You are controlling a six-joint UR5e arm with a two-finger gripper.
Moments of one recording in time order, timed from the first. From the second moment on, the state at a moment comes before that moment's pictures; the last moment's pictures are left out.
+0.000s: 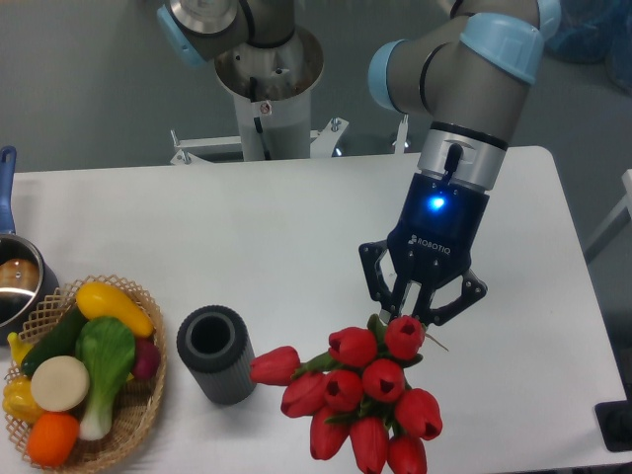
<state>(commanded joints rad) 2.63 -1.92 -1.42 -0.72 0.81 0.89</state>
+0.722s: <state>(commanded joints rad) 2.59 -1.95 -1.43 -0.72 0.74 0.89</state>
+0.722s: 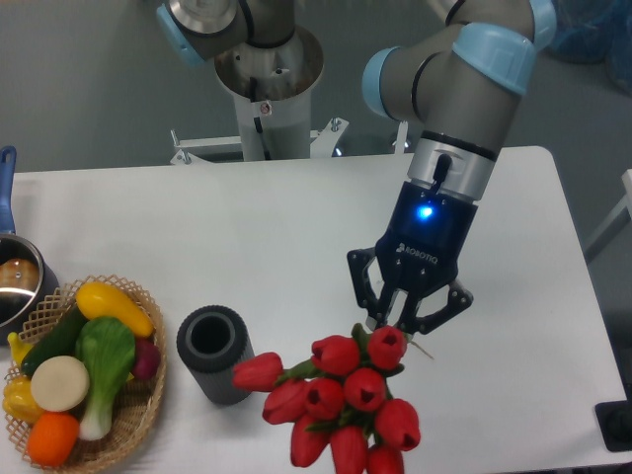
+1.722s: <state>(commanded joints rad) 2.57 -1.97 -1.54 -0.71 0.20 0.92</state>
